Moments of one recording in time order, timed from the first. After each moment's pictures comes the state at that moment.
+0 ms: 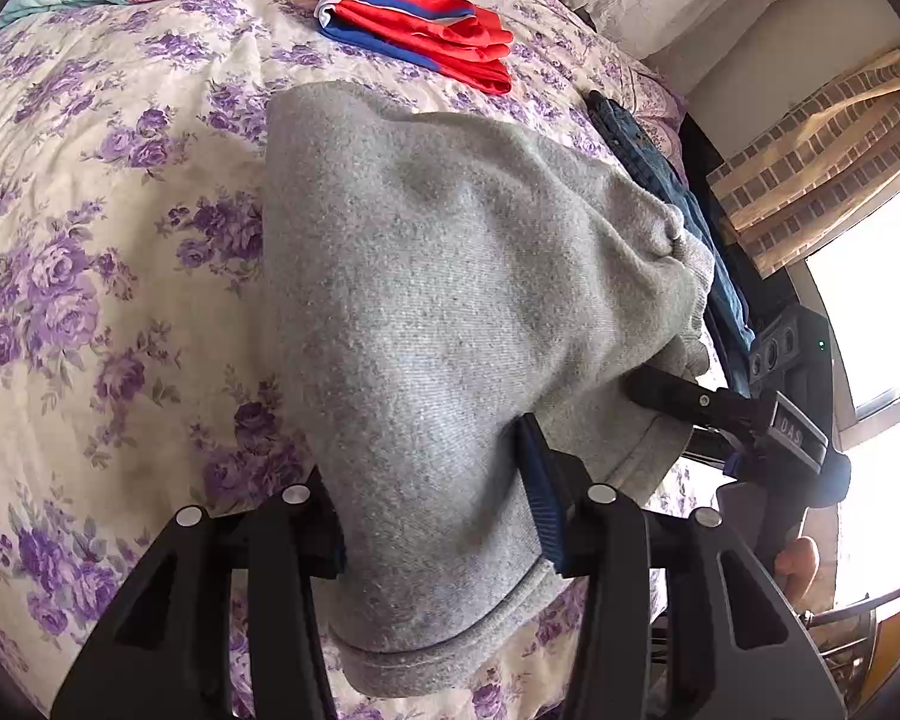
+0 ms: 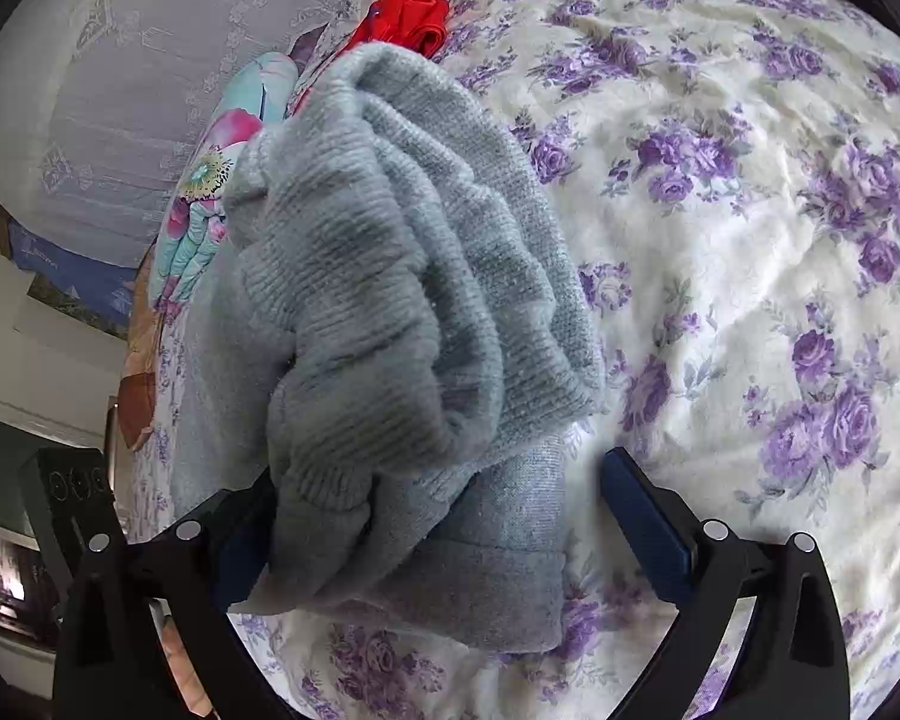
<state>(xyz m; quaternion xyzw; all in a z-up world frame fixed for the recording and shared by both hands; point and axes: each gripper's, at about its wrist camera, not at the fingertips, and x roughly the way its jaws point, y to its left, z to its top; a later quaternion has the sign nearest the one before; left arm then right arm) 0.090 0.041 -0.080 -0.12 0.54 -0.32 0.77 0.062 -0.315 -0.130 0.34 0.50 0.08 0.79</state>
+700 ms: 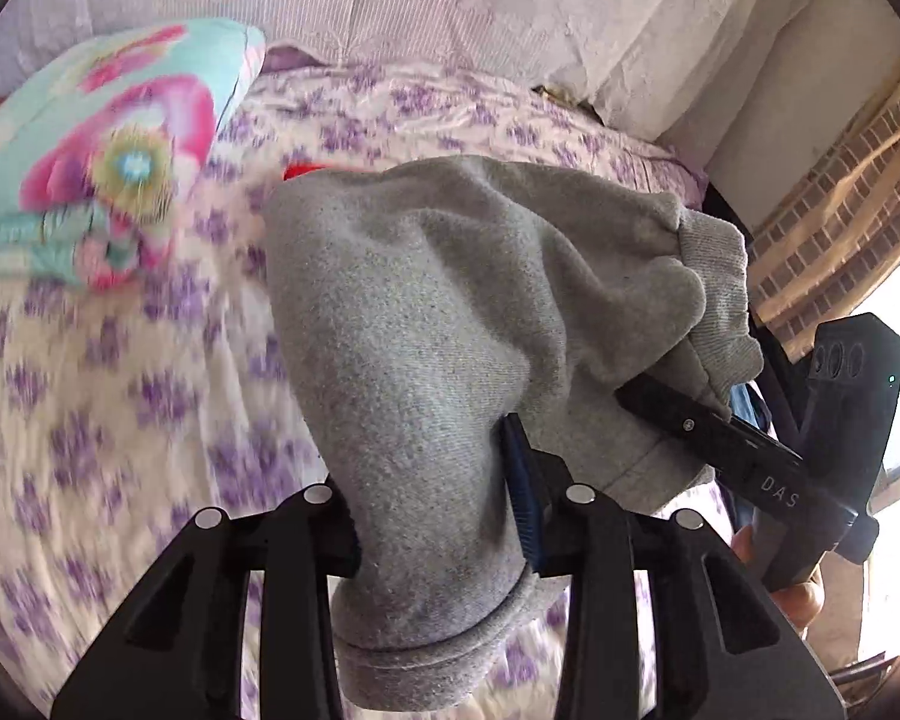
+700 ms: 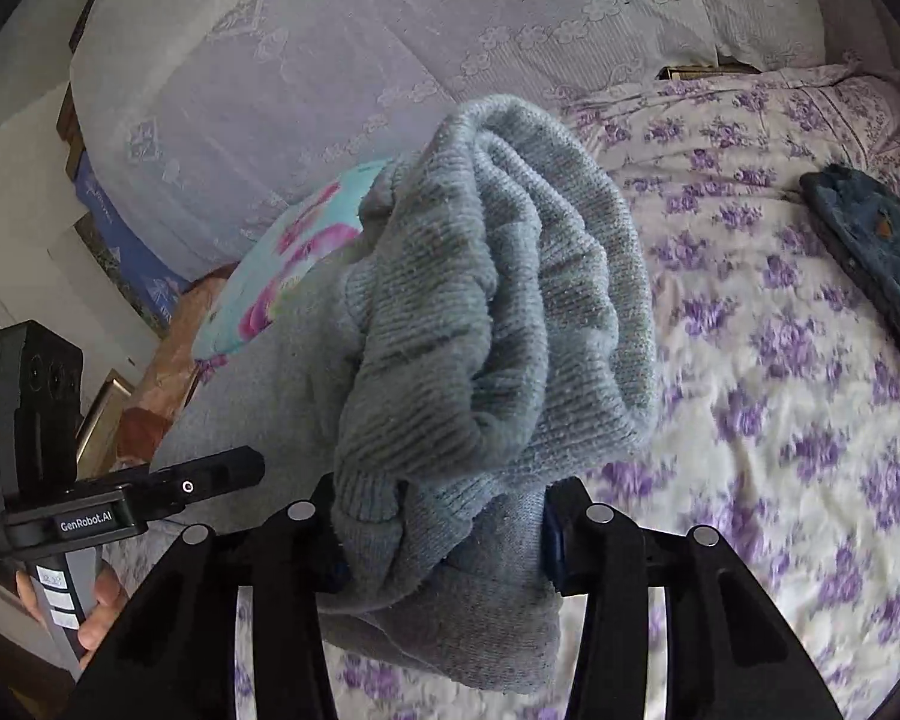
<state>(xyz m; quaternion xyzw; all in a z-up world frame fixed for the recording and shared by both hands) 0.265 -0.014 0.064 -0.06 0.48 -0.27 0.83 0.235 -0.315 0.036 0.20 0.38 0.12 0.90</state>
